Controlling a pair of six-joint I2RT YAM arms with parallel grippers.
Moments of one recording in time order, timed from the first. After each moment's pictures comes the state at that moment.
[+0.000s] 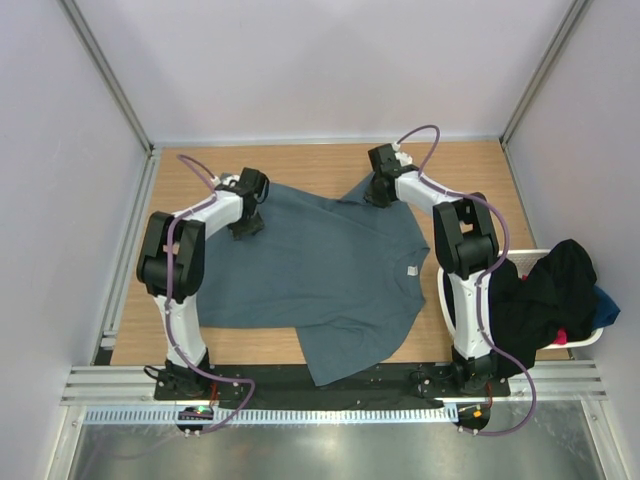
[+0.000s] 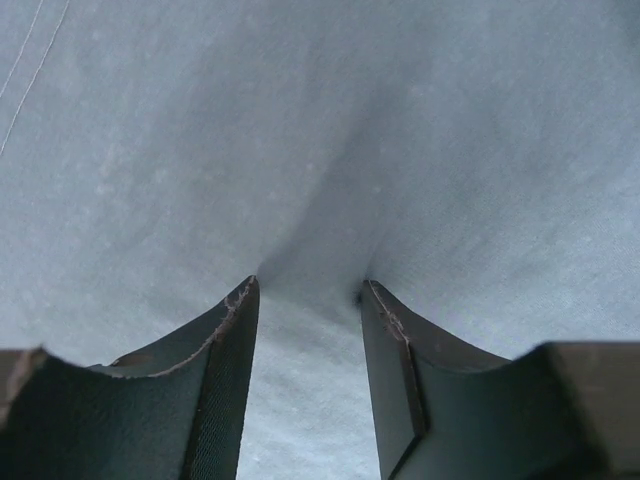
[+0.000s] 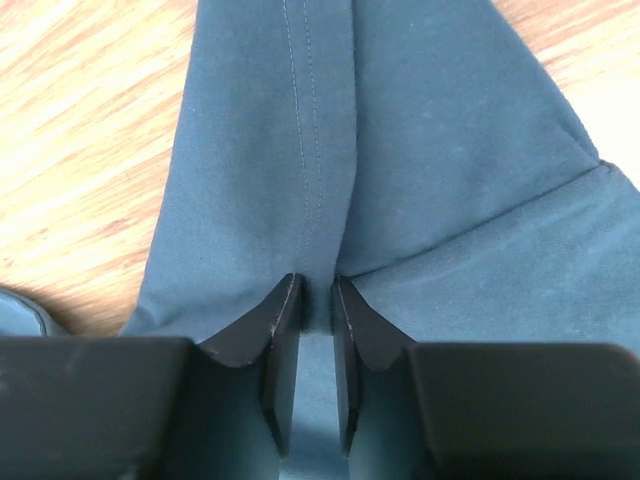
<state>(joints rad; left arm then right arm) -0.28 1.97 1.35 -0.59 -0.39 -0.71 0.34 2.20 1.67 -0.42 0.18 0.76</state>
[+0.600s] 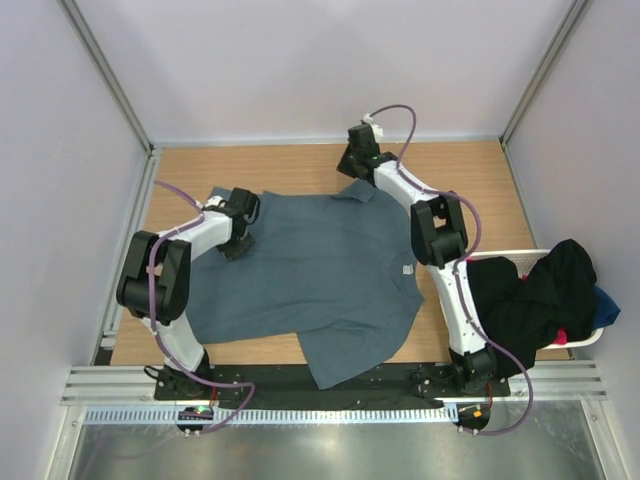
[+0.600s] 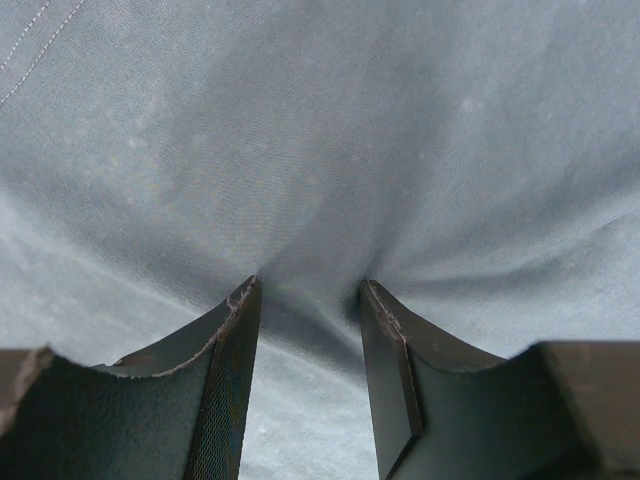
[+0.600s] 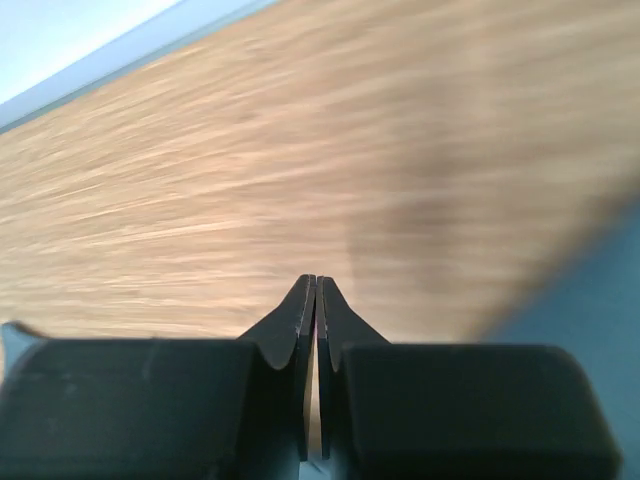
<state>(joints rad) -0.28 1.77 1.08 -0.56 -0.43 -0.92 0.39 2.45 2.09 -0.29 0.08 0.71</state>
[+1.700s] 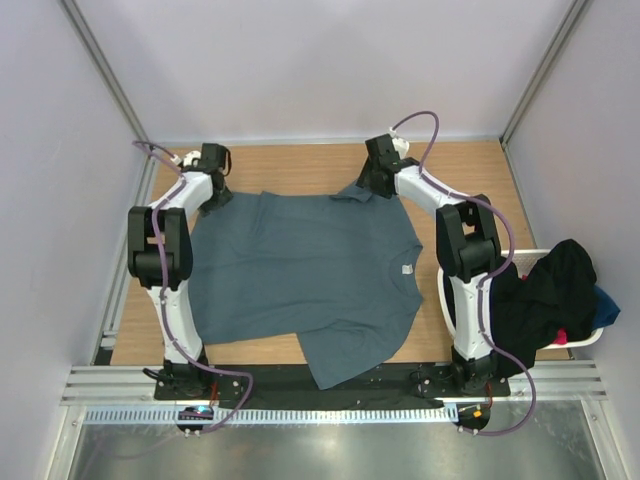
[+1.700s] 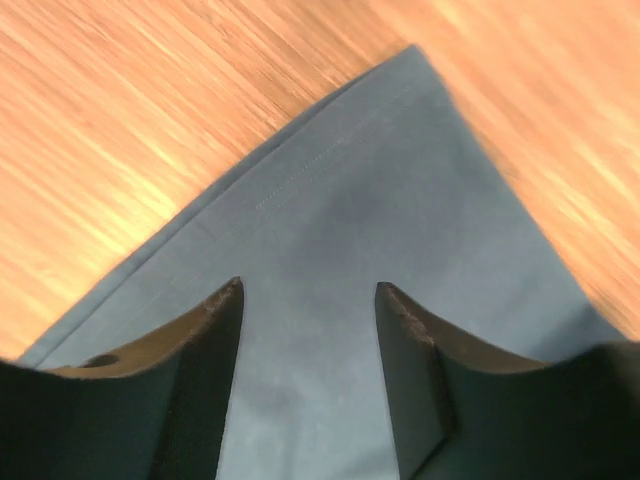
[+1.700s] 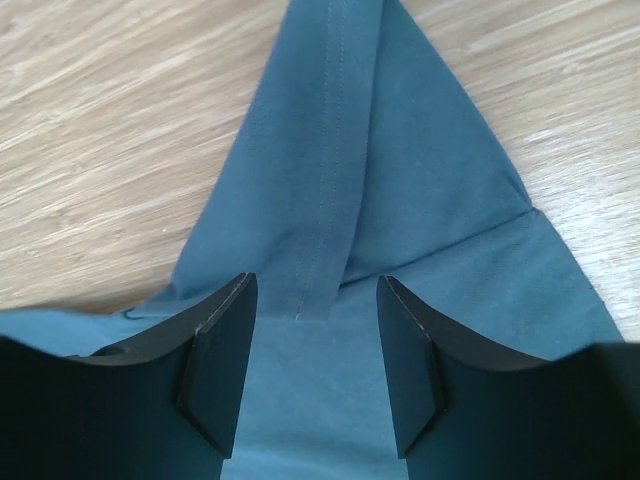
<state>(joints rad) -0.08 2.01 1.54 -0.57 -0.44 -0.68 0.37 2.15 1.73 -0.42 0.24 0.66</state>
